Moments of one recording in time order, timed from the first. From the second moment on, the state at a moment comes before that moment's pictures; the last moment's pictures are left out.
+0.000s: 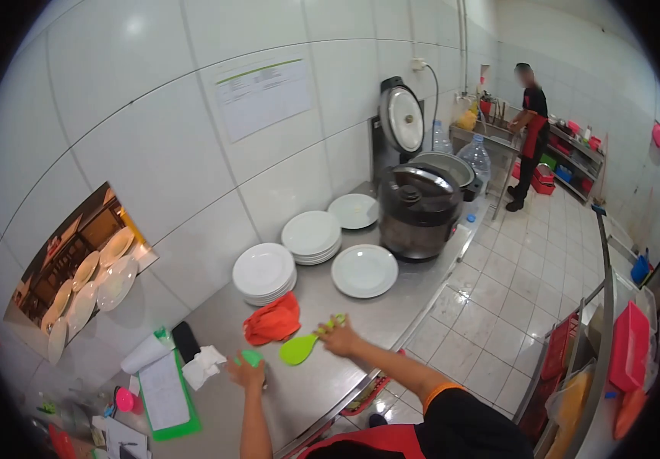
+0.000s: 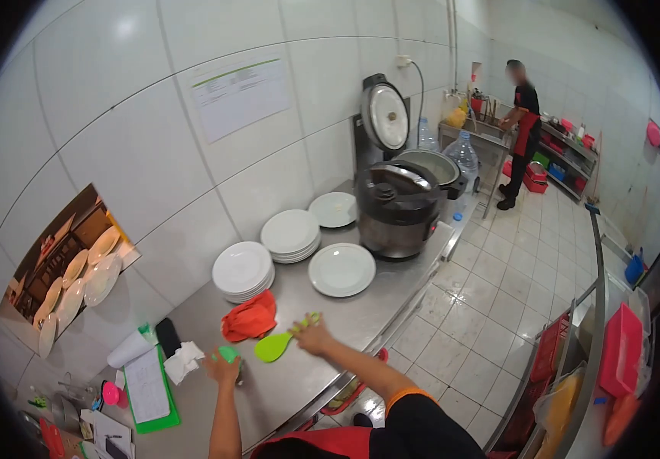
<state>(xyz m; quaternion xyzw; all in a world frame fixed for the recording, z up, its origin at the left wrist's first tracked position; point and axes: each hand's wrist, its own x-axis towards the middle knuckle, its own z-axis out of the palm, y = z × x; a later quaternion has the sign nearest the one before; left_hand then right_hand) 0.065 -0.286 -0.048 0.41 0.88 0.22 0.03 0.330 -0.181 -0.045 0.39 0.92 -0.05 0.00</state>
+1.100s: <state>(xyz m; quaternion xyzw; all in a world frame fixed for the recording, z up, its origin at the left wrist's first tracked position) 0.215 -0.137 0.081 0.43 0.75 0.50 0.03 0.449 -0.078 0.036 0.20 0.31 -0.90 -0.24</state>
